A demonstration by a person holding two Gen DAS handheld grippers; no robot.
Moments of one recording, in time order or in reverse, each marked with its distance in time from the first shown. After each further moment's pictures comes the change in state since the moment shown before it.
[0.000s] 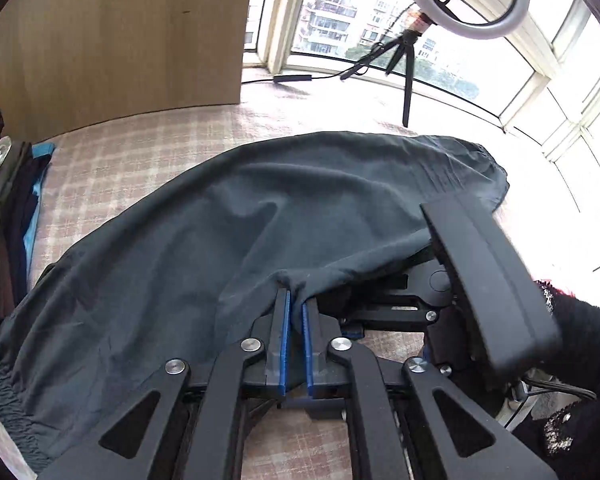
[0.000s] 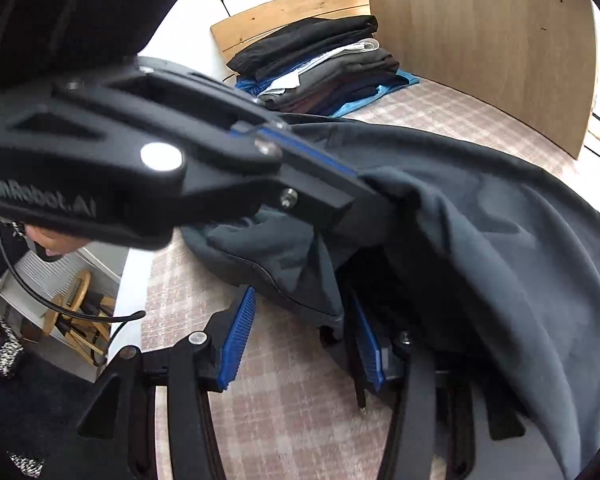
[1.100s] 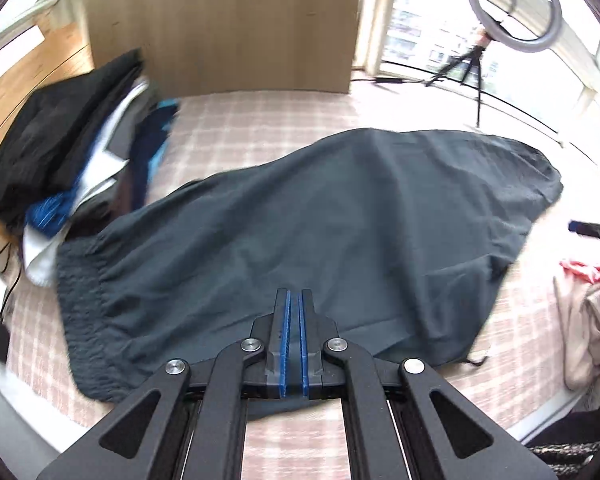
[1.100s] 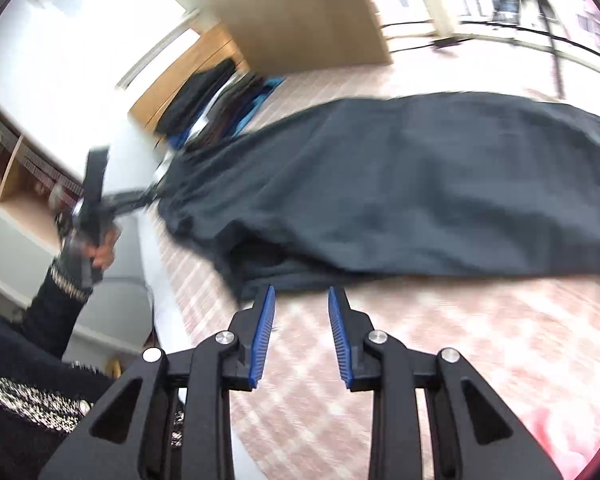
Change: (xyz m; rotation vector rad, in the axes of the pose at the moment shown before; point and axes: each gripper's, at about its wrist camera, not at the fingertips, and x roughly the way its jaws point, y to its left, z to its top) left arm -0.036 0.029 -0.080 -0.038 -0.080 0.207; right arm -0.236 -0.040 -0.120 0.603 -0.187 -0.213
